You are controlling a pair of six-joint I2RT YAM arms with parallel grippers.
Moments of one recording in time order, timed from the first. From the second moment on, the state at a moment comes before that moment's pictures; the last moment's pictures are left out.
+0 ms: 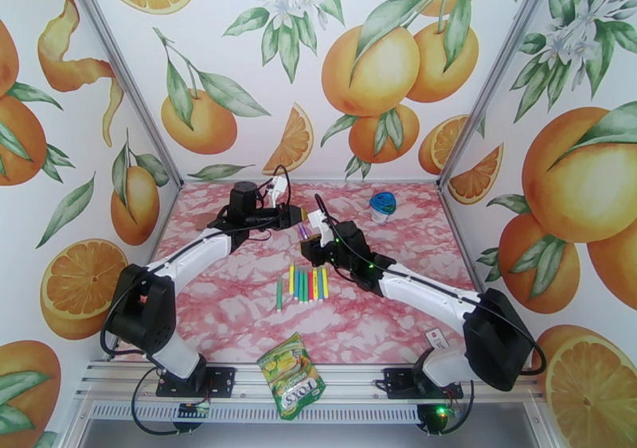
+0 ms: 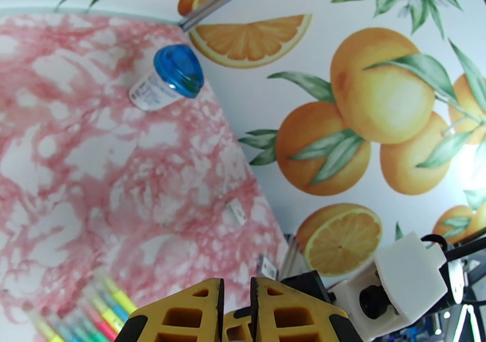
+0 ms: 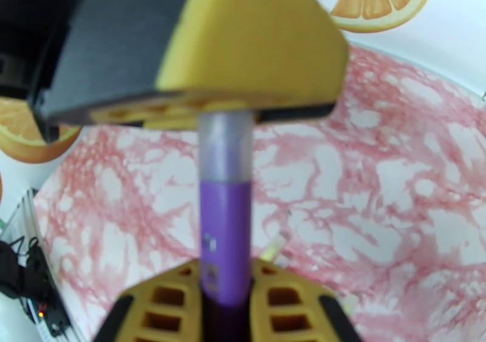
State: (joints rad) left arm -0.38 1.65 1.19 0.08 0.84 -0.72; right arm 0.72 1.45 0.90 0.13 -0.17 0.27
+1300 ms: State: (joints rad) left arm -0.19 1.64 1.25 -0.65 0.08 -0.17; right arm 0.37 1.45 0.90 -0.31 0.12 0.22
